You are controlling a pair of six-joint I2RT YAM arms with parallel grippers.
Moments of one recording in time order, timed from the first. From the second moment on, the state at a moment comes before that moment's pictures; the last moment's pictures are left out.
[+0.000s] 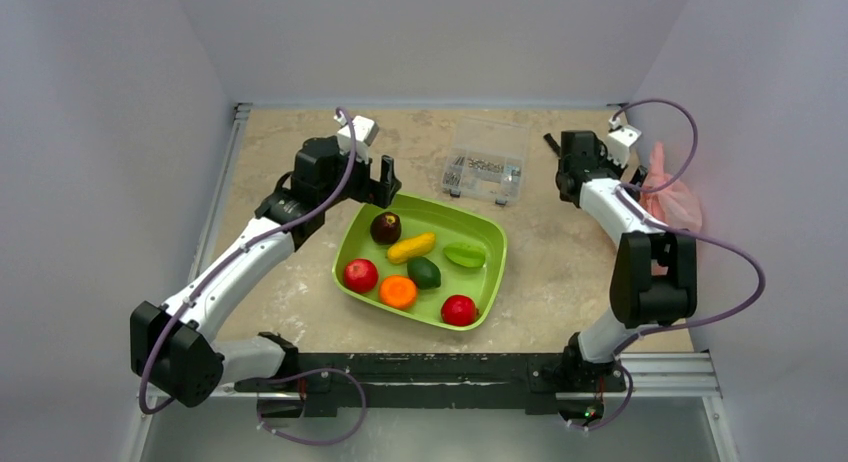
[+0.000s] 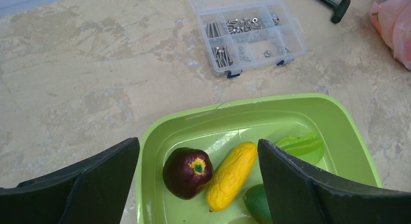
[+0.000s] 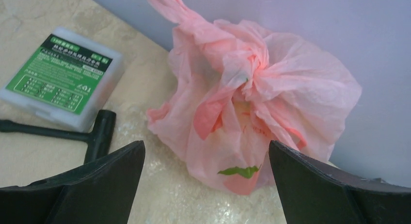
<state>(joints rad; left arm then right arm) -0.47 1.23 1.05 -0.21 0.10 -0.12 0.07 1.61 1.09 -0.27 1.10 0.45</state>
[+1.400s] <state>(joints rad) -0.58 1.37 1.15 -0.31 0.21 -0.17 -0.14 1.81 1.35 -0.47 1.02 0.45</state>
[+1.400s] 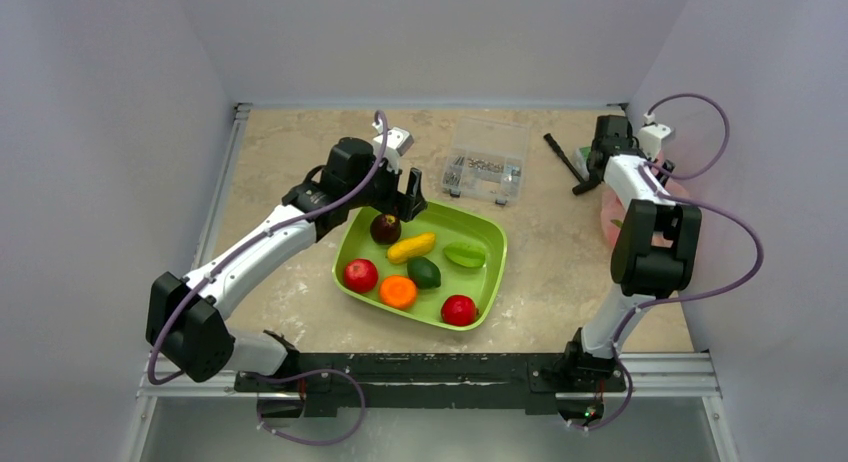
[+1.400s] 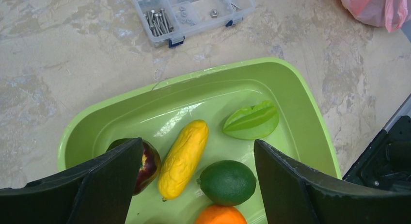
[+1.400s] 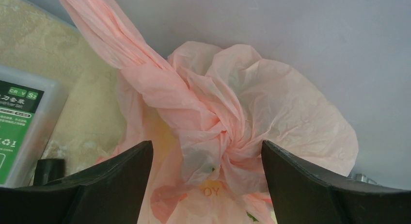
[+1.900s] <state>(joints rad) -0.58 1.36 1.15 -0.33 0.21 -0.17 -0.14 1.66 1.21 -0.52 0.94 0.60</state>
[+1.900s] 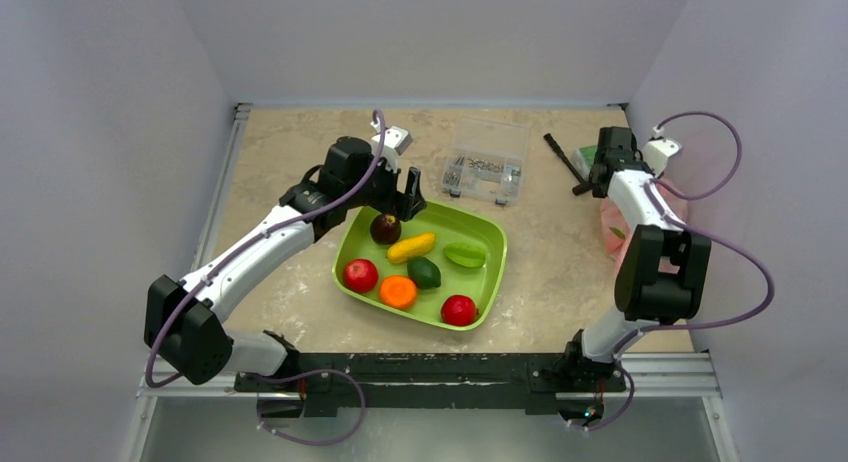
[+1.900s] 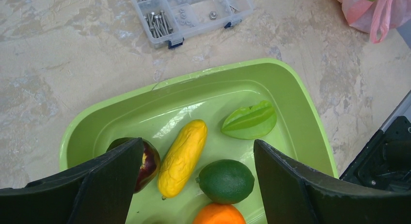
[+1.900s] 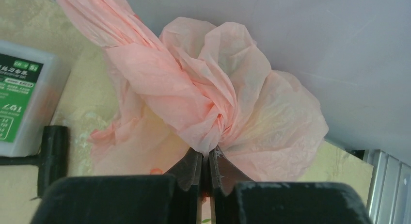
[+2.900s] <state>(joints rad) -0.61 1.31 1.15 -0.38 0.21 -0.13 0.28 1.22 0.95 -0.63 0.41 0.60</state>
